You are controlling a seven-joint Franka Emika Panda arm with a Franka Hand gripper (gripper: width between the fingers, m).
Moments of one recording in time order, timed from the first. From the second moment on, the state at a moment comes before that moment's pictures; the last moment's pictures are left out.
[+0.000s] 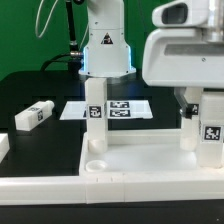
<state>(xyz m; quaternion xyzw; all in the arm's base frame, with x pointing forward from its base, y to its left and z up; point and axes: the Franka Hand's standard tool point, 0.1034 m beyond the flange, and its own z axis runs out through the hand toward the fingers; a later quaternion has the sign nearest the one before) 0.643 0.120 0.096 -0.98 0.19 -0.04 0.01</state>
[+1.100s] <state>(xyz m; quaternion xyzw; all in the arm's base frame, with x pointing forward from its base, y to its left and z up) 0.642 0.111 0.093 -0.69 0.72 0.00 0.06</state>
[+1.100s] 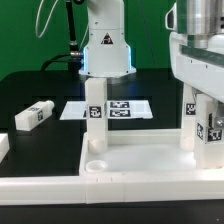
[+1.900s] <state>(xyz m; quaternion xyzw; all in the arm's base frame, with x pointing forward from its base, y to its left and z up) 0.646 0.124 0.098 -0.87 0.49 -0.02 0.06</state>
